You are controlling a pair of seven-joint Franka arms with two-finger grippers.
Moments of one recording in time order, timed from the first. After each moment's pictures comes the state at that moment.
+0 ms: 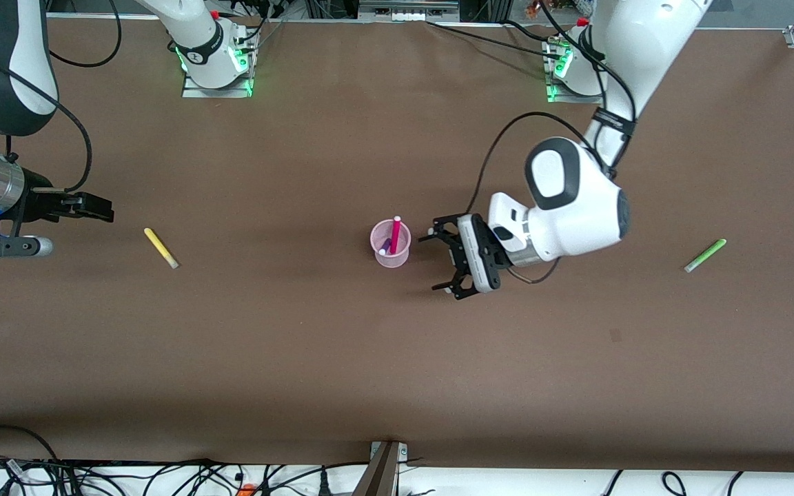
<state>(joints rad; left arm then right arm) -0.23 0.55 -0.22 -1.58 -0.95 2.26 1.35 0.20 0.23 -0.23 -1.57 0.02 1.65 -0.04</state>
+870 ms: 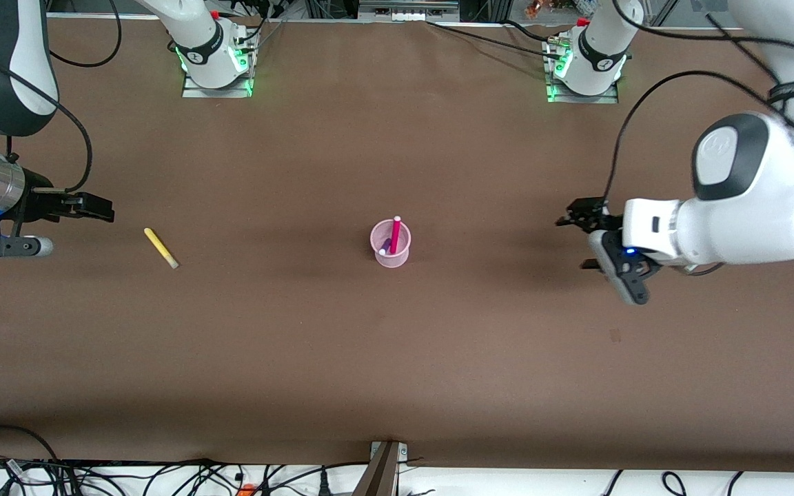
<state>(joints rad) 0.02 0.39 -0.20 -1.44 -0.28 1.67 0.68 0.20 0.23 -0.23 -1.57 0.02 1.65 -0.04</state>
